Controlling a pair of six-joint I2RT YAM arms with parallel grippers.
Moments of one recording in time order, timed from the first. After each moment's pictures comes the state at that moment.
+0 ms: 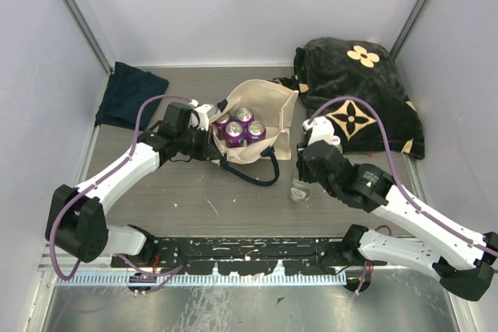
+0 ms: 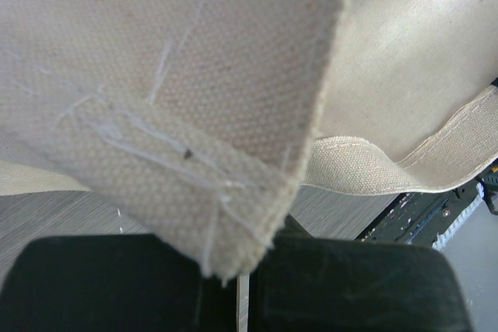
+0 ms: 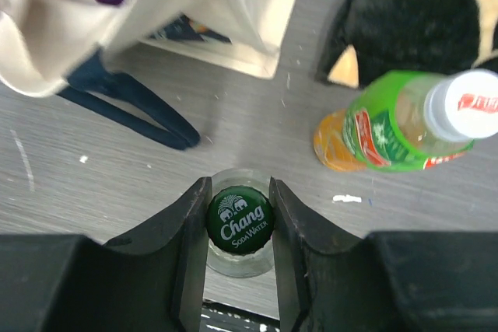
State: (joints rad) left arm -0.46 1.35 0.94 -0.40 0.41 -0.24; right arm 0.92 0.89 1.02 -0.82 0.50 0.45
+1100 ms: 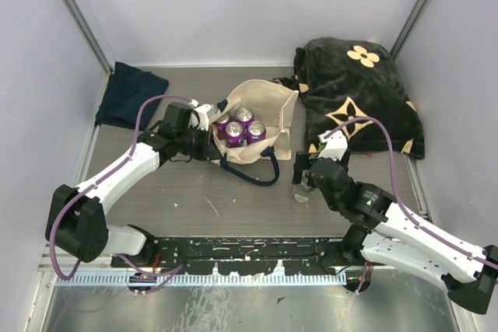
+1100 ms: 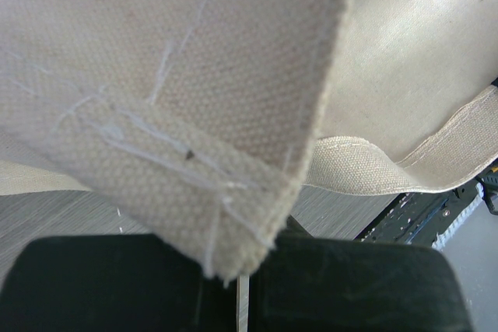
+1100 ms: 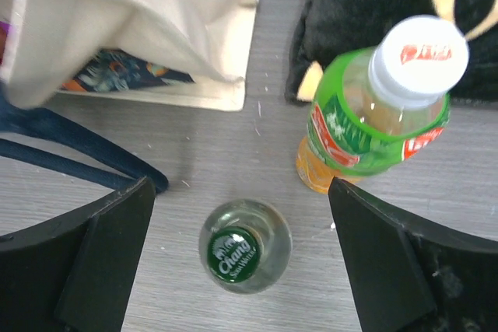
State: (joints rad) left arm -0.46 1.35 0.94 -0.40 0.41 -0.24; right arm 0.92 0.70 0.65 -0.57 0.68 0.54
